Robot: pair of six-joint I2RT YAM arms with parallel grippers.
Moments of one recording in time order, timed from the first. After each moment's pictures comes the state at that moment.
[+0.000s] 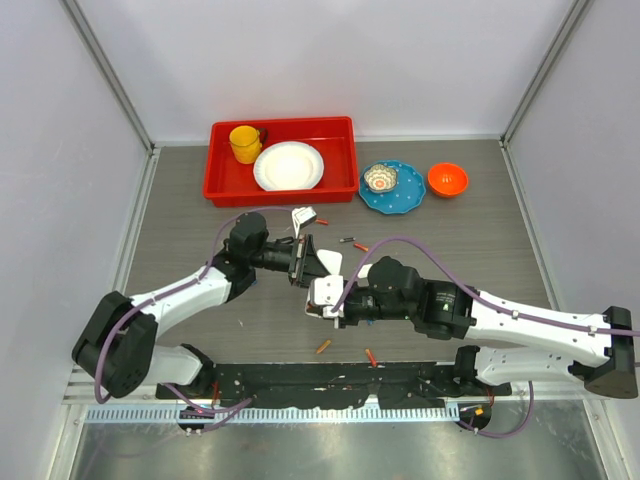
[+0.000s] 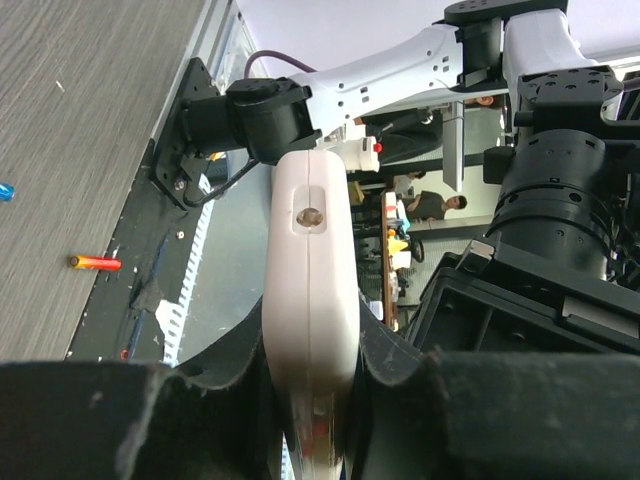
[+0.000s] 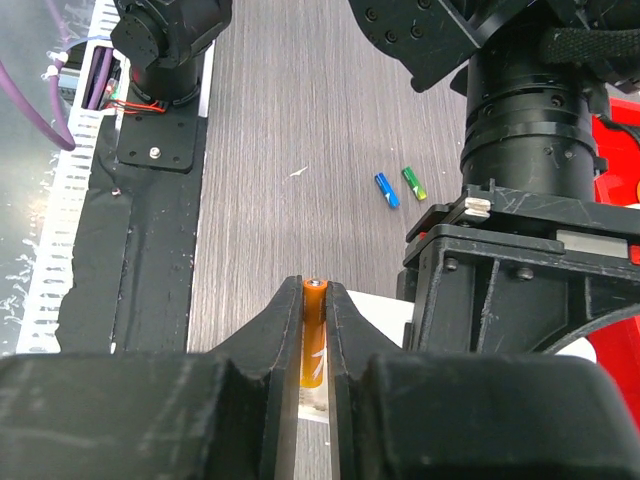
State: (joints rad) left arm -0.61 1.32 0.66 0.49 1.10 -1.14; right arm 1.25 1.03 0.90 -0.20 -0.17 -0.38
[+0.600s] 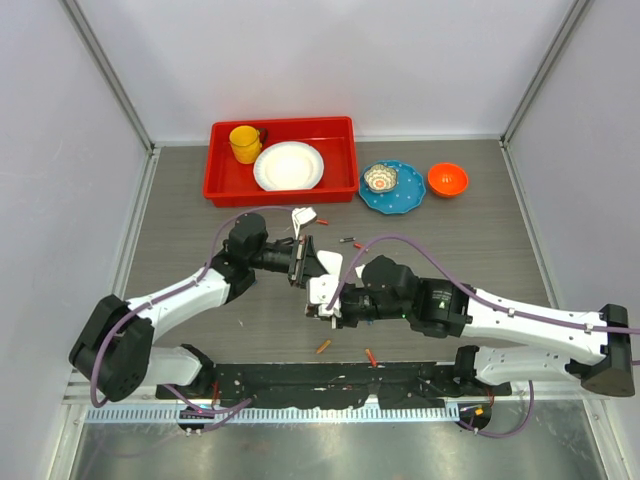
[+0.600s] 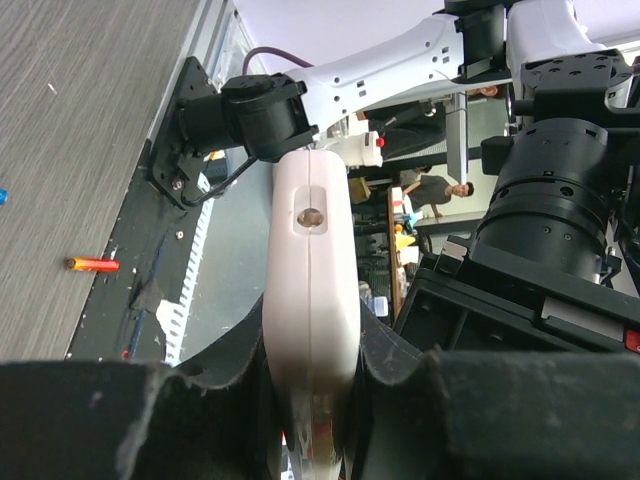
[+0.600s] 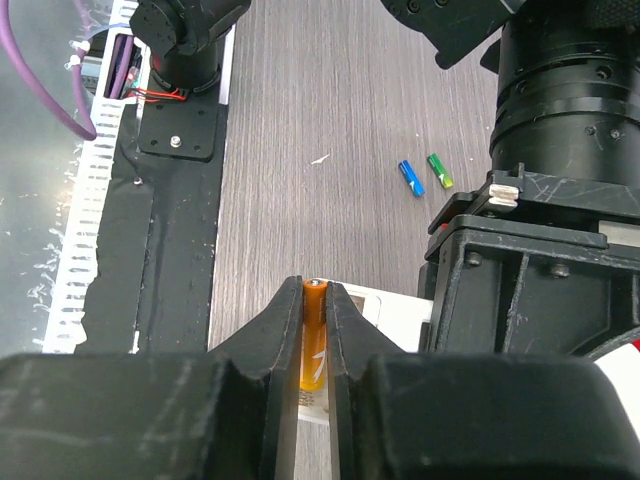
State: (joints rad) left arm -0.62 1.30 0.66 0.48 1.09 -1.13; right arm 1.25 1.05 0.92 -0.23 -0.20 -0.35
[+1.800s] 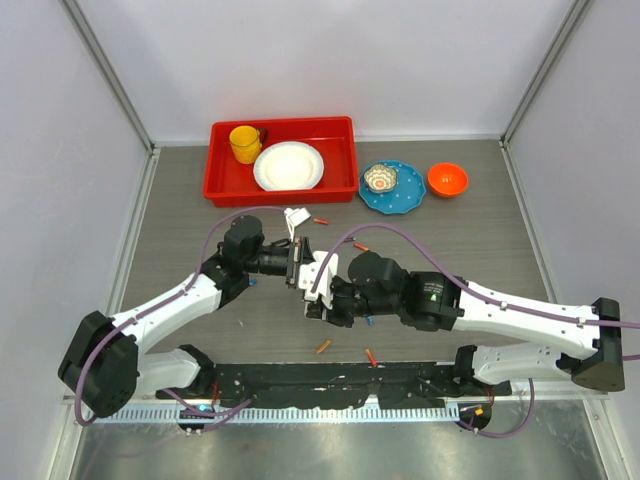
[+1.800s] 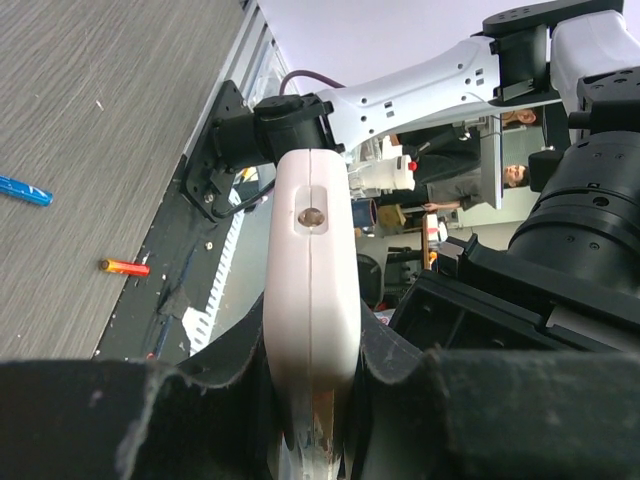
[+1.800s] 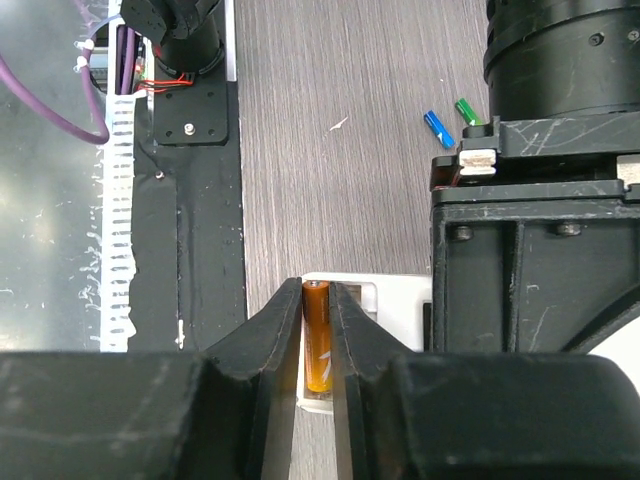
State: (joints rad) left arm -0.62 1.19 0.66 0.32 0.99 -1.03; right arm 1.25 1.14 1.03 -0.38 -0.16 -0.20
